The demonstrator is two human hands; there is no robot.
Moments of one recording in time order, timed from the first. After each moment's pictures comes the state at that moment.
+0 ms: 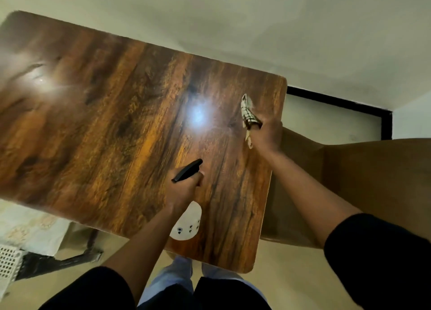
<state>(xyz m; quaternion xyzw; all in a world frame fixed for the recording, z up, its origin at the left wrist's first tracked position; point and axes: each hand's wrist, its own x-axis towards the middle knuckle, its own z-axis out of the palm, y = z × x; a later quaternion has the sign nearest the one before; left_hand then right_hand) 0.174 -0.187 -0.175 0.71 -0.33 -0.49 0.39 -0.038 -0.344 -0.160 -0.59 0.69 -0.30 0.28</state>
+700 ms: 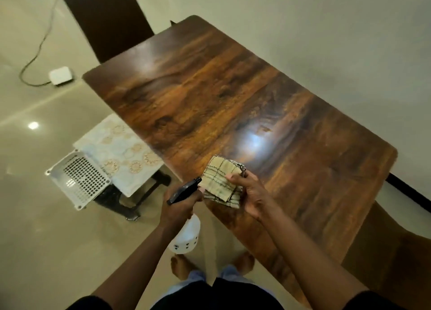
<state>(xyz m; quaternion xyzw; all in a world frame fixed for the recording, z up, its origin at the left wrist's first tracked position) 0.395 0.015 -0.135 0.70 -0.21 -0.39 0.56 0.248 -0.143 -0.133 -0.29 0.43 -0.15 0.84</state>
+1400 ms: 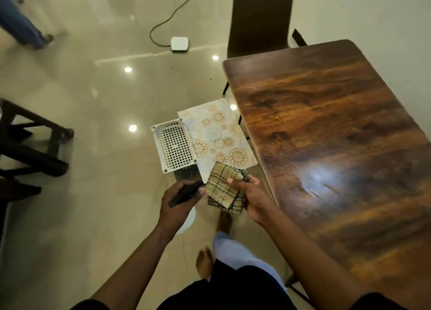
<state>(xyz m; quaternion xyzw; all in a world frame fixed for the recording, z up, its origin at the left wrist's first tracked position) 0.571 0.209 -0.166 0.74 -0.01 -0.23 0.64 0.515 -0.004 -0.149 -0.43 0.41 0.04 0.80</state>
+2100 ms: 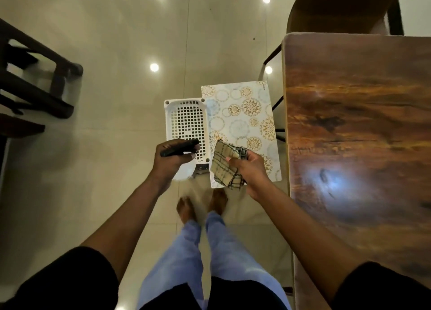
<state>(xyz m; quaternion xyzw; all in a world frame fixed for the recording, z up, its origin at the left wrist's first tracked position) 0.778 0.173 -0.256 0.70 0.12 -0.21 0.67 0.727 -0.048 -0.249 -0.58 0.40 0.18 0.69</state>
